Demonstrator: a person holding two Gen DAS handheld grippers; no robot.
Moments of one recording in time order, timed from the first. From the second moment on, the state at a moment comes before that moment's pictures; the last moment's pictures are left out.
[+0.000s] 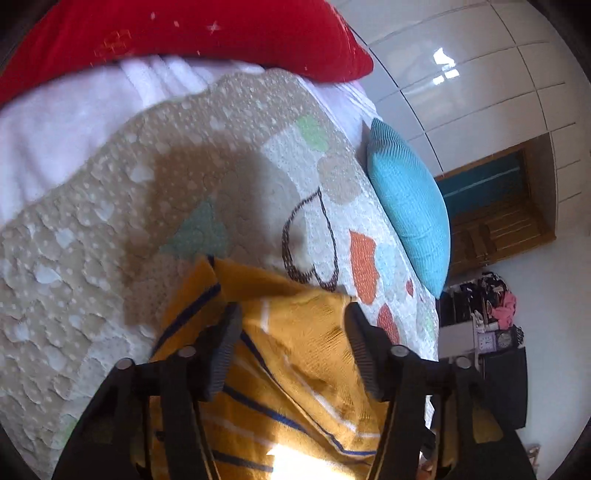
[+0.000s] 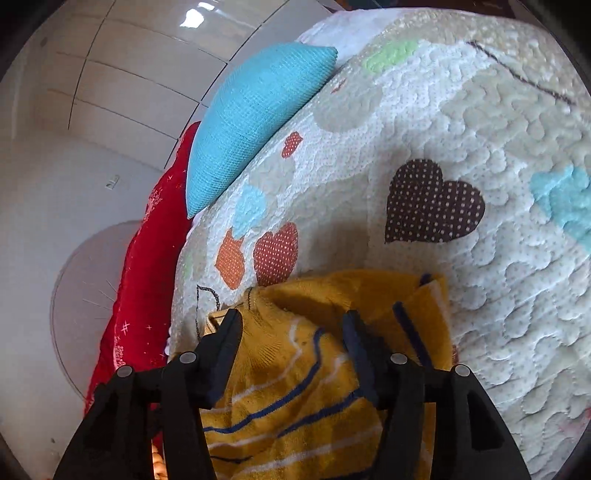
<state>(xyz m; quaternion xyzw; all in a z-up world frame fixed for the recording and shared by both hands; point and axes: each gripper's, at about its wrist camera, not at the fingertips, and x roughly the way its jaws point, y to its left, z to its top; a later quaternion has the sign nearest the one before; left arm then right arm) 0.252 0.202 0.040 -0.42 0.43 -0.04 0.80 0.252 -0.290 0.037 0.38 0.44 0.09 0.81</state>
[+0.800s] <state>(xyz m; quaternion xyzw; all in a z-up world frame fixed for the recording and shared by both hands) 0.240 0.114 0.008 -0.08 0.44 0.00 0.89 0.261 -0.201 0.011 0.09 0.45 0.05 0.89</state>
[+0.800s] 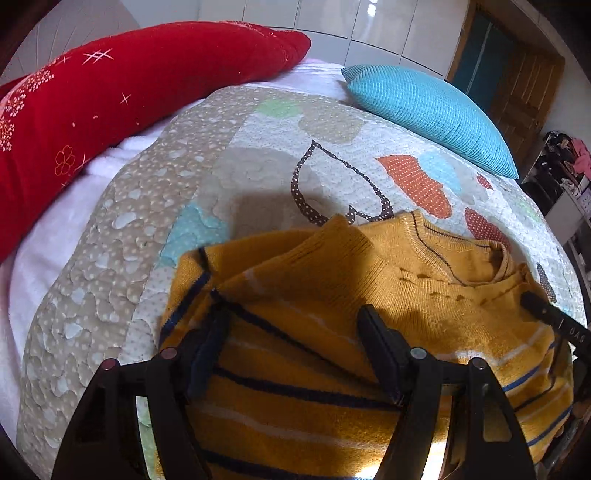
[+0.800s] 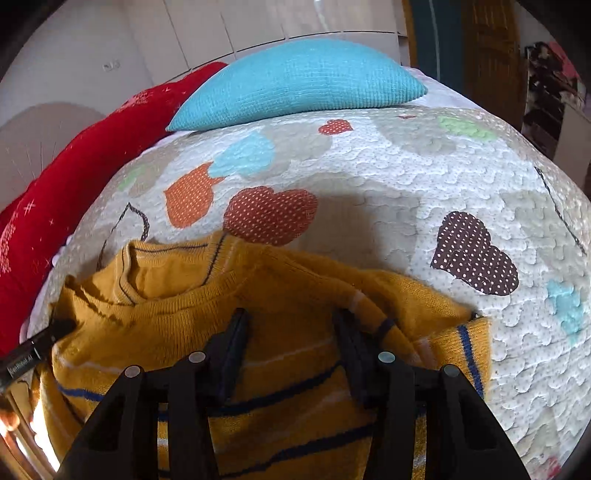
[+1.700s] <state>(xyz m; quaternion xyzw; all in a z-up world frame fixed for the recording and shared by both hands) -0.004 0.119 0.164 -0.04 0.19 0.11 0.98 0.048 -0.217 0.082 0.11 0.39 0.04 0.91</state>
